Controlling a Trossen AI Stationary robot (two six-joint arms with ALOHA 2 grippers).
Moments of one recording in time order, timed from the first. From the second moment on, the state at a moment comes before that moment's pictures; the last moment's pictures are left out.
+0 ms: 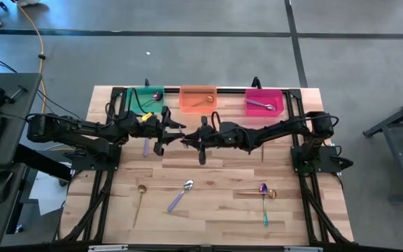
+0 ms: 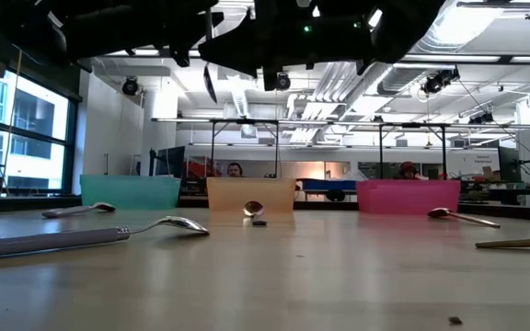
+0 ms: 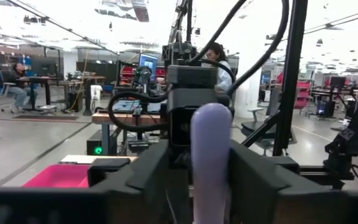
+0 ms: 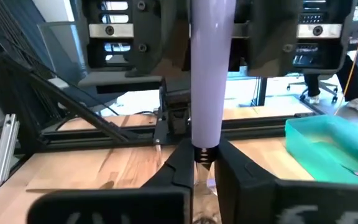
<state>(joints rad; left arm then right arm) 0.18 1.17 0.40 0.99 0.25 -0.09 -0.01 1.83 1.04 0.75 0.00 0.05</state>
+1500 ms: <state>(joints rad) 0.15 1.16 0.41 0.68 0.20 0.00 -0.94 1.36 0.62 -0.22 0.23 -0.61</state>
